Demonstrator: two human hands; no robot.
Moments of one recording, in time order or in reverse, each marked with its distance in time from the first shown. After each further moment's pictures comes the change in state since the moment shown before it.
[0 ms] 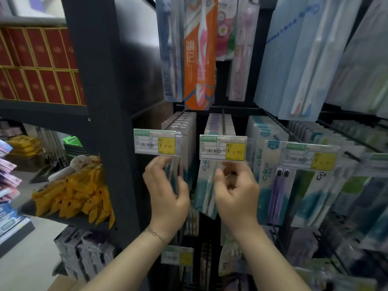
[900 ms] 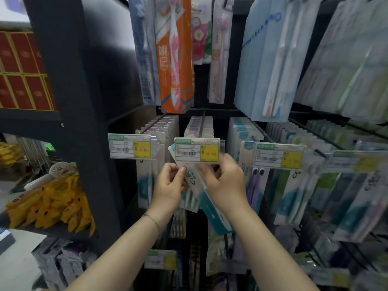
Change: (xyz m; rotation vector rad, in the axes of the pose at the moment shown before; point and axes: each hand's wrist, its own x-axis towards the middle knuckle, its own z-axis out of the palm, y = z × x) left_hand 0.015 0.009 0.045 -0.552 -0.321 -0.615; right_hand 0.033 0.013 -0.020 -0.099 -0.197 0.132
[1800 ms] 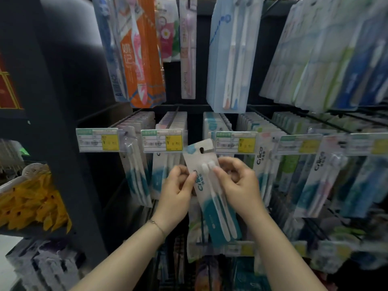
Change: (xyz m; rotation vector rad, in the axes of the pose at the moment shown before) left_hand -0.054 0.007 0.054 0.127 -0.205 0.156; right_hand -0.033 0.041 -0.082 0.200 0.012 0.107
